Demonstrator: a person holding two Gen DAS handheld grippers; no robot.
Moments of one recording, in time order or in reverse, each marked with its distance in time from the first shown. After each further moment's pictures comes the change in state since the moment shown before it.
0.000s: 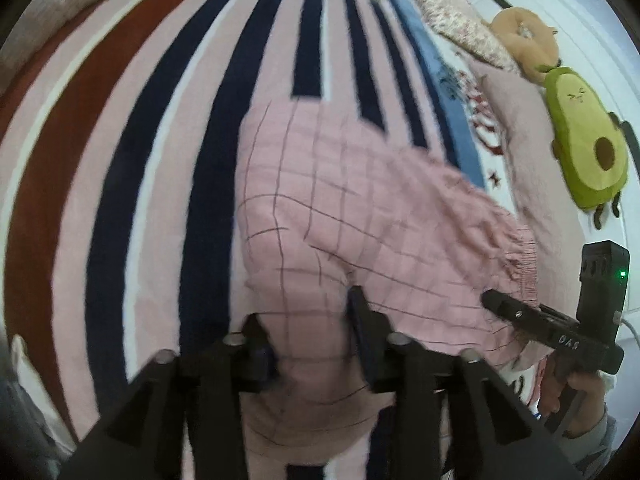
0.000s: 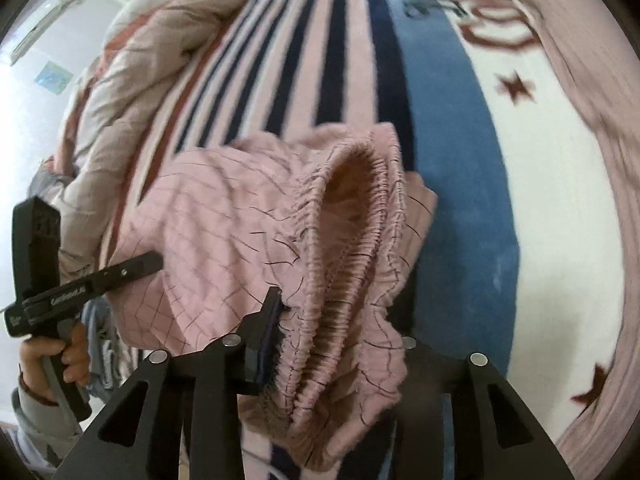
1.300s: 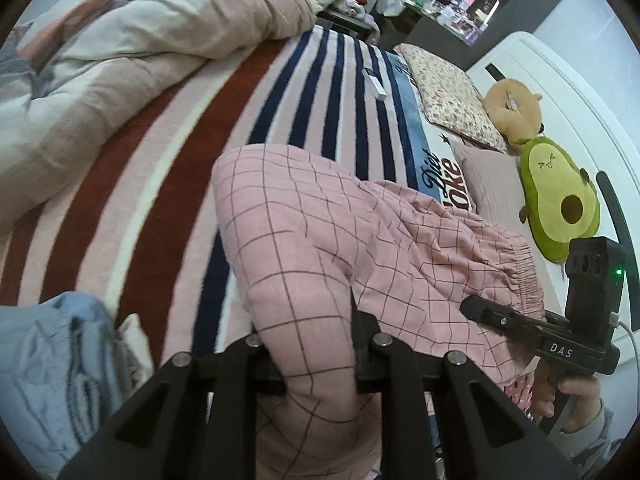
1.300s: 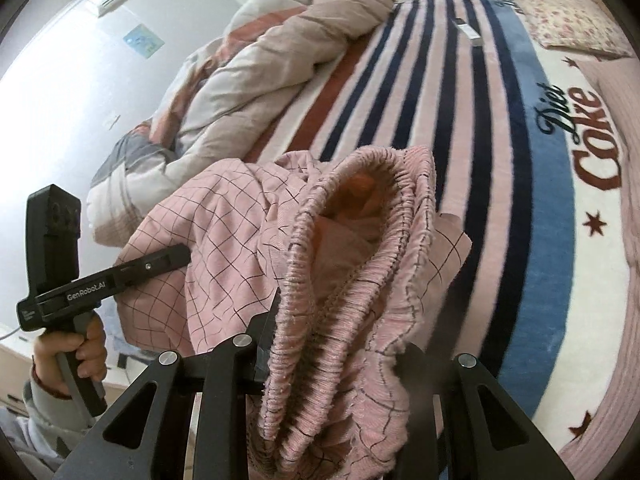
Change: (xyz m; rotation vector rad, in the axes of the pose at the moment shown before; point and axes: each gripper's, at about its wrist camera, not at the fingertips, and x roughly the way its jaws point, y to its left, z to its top) left arm -0.192 -0.006 -0.028 -0.057 -0.259 0.060; right arm -0.082 0.138 0.017 -0.269 -0.051 0.202
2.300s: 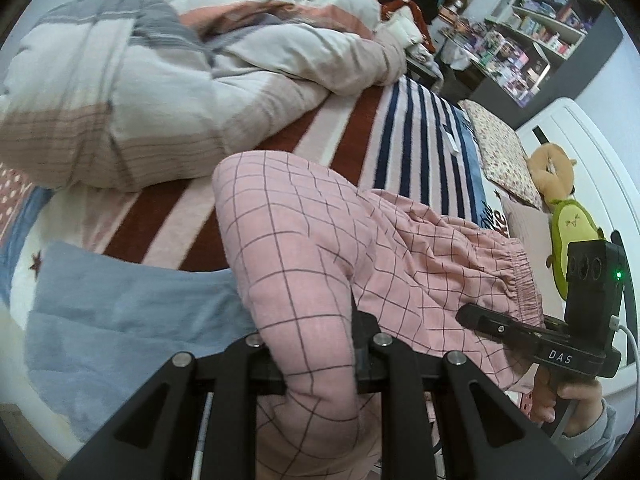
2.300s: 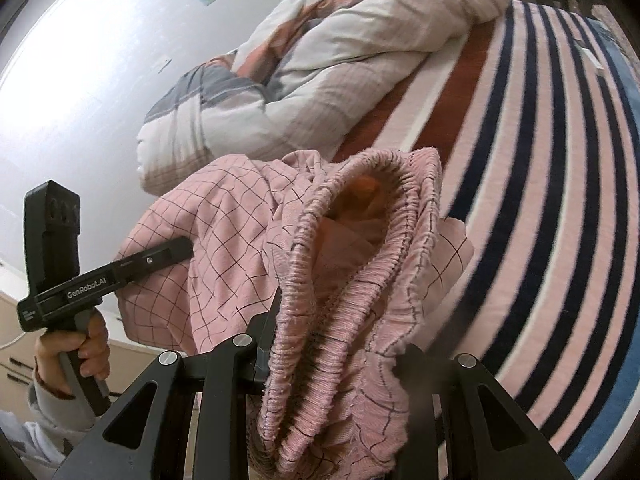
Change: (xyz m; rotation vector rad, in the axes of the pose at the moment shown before) left arm -0.139 0.172 -0.048 -0.174 -0.108 0.110; right arm 0.093 0.193 -0.009 -0.162 0.115 0.106
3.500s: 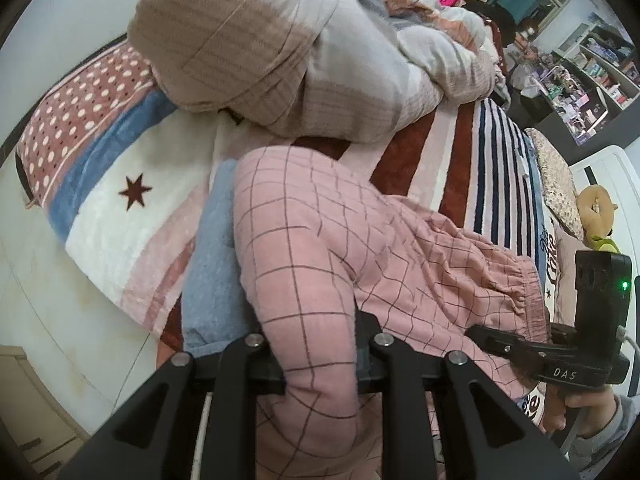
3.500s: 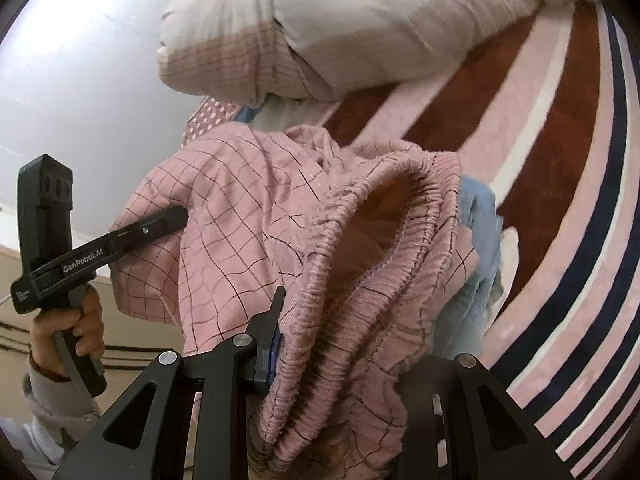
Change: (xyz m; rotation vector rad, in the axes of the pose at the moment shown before) left arm -0.026 0.194 -0.056 -0.191 0.049 0.109; right arm 0.173 0.129 -0.011 -0.092 0.272 0.032
